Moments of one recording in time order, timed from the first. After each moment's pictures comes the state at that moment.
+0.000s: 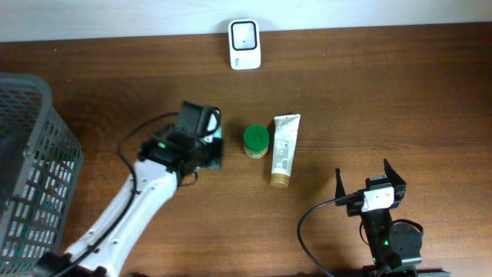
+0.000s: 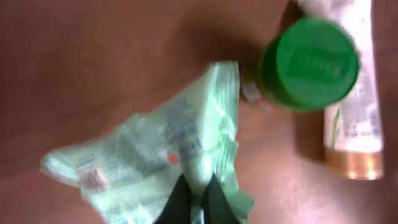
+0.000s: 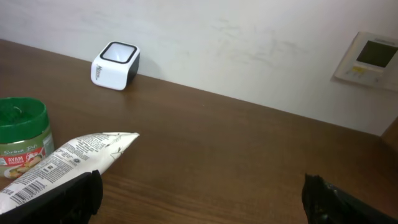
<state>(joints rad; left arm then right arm) -0.42 1.47 1.07 -0.66 0.02 -0.20 0.06 0.01 0.01 -0.07 -0.03 -0.21</state>
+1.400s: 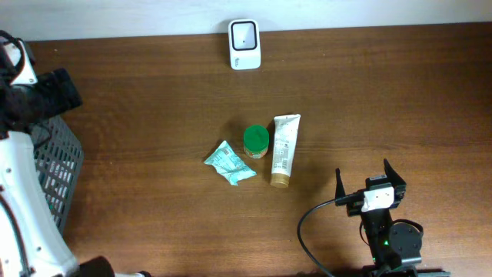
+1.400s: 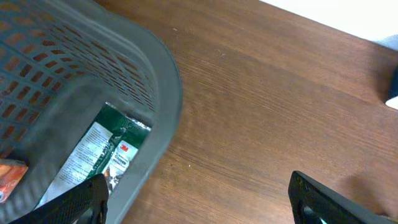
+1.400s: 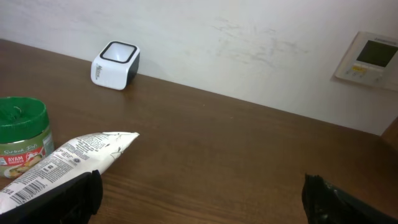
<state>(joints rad) 0.34 1.60 1.95 -1.27 -0.02 -0.06 0.06 0.01 0.01 -0.07 -0.03 -0.21</state>
